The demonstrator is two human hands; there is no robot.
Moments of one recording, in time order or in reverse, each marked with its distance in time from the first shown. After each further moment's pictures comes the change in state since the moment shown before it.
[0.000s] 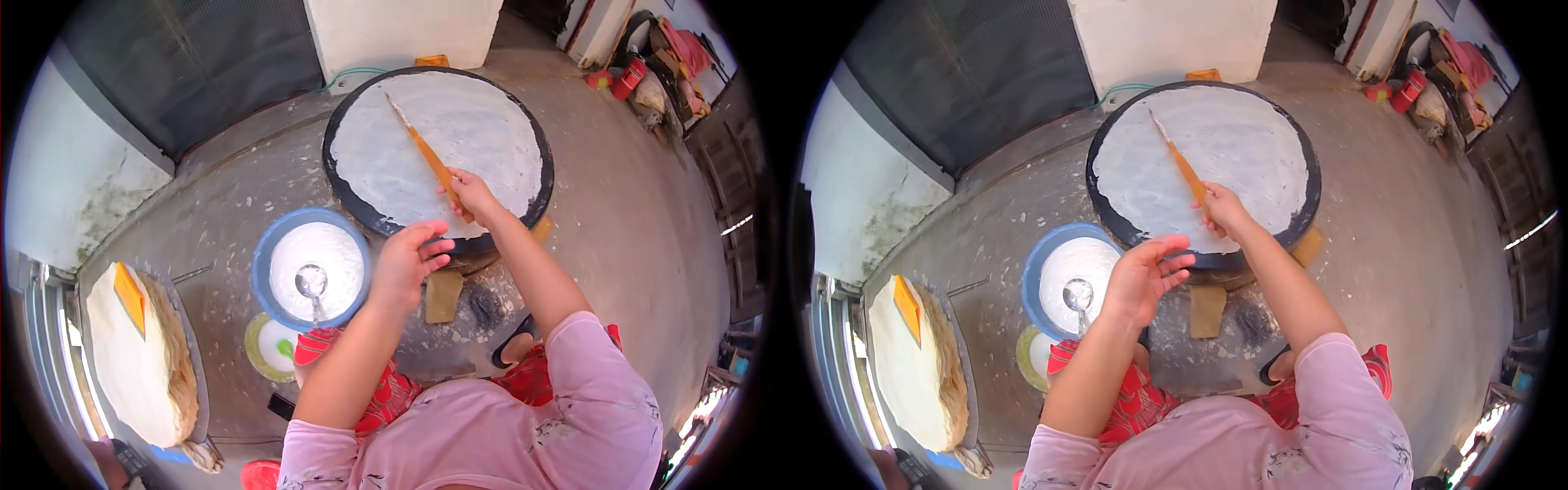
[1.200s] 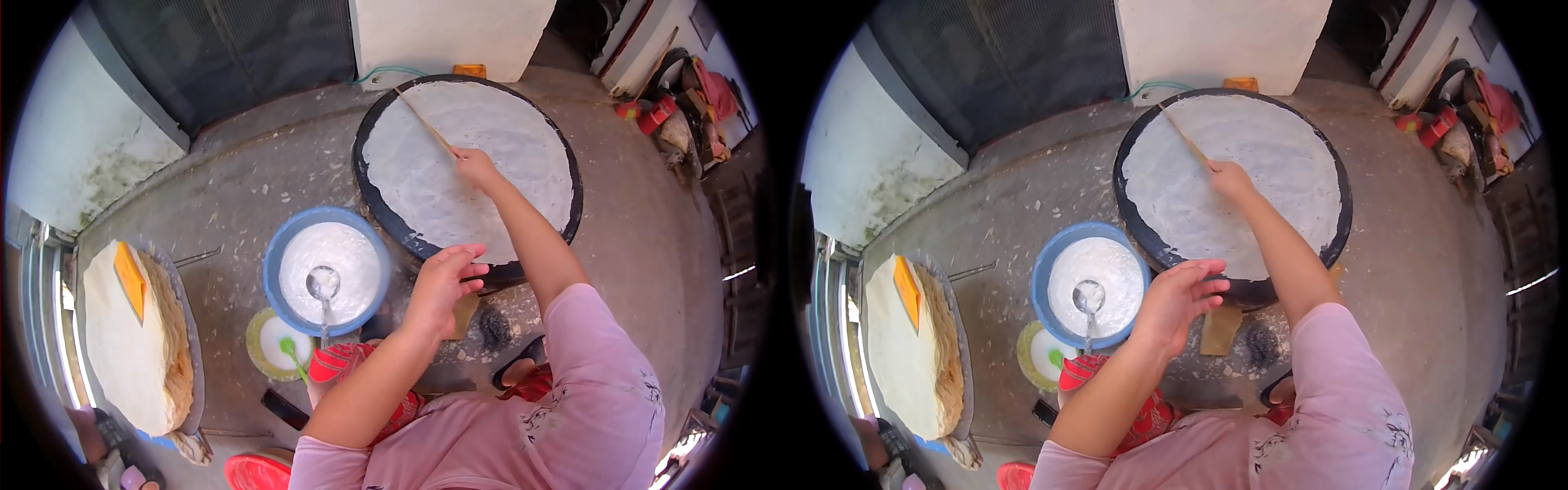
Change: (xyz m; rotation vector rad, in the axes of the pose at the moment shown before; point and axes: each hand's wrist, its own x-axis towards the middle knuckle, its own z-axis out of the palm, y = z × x) left_hand 0.004 0.012 0.005 -0.006 0.055 -0.031; right_hand 0.115 -0.037 0.022 -0.645 0.206 -0.269
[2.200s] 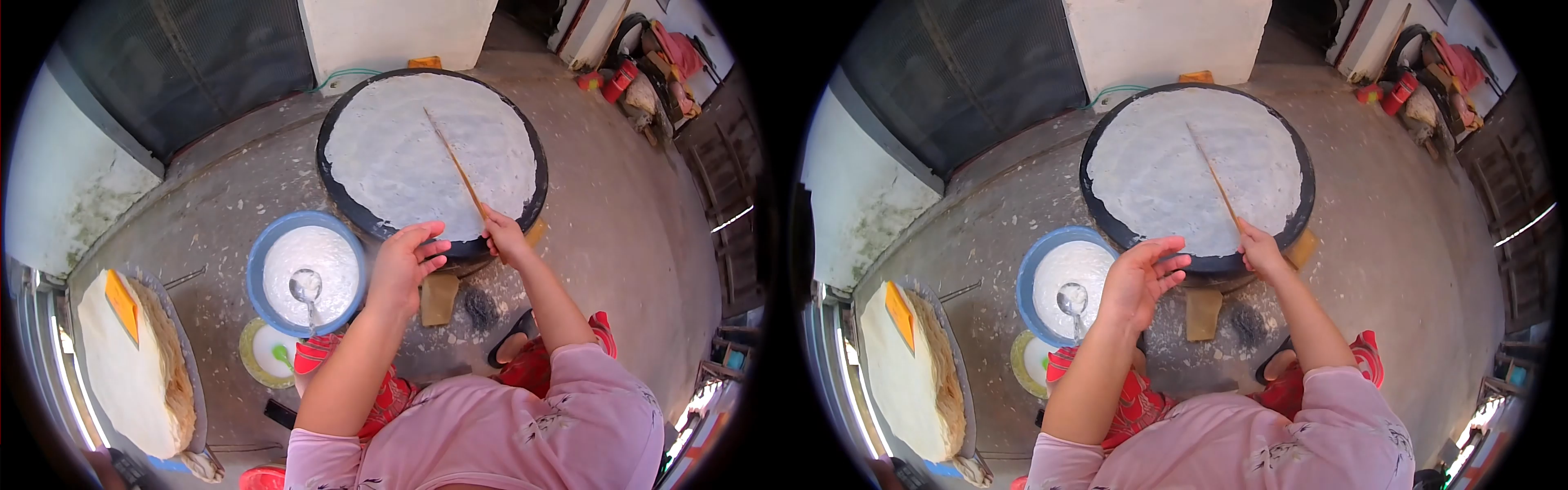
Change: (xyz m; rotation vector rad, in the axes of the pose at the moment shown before) left_hand -0.004 -0.003 -0.006 -0.004 -0.052 0.039; right_hand -0.185 0.077 -0.037 0.521 0.028 0.400
